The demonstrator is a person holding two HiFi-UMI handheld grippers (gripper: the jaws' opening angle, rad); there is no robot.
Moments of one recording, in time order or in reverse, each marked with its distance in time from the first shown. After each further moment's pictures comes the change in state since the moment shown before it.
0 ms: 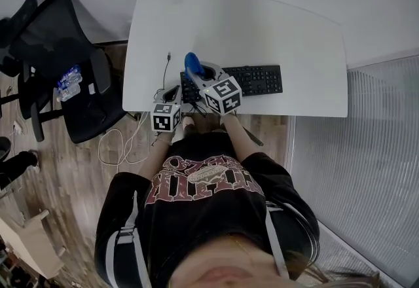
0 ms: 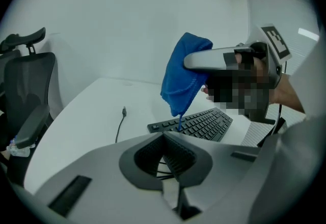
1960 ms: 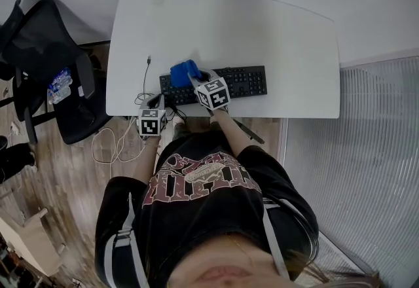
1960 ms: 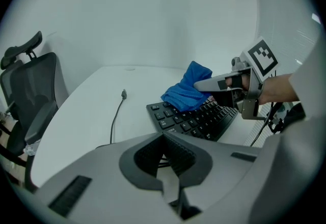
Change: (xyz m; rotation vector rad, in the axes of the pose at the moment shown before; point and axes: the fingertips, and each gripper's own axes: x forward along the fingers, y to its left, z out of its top) left arm 0.023 -0.002 -0.036 0.028 0.174 0.122; right arm -0.013 -0.095 -0.103 0.089 0.213 -0.093
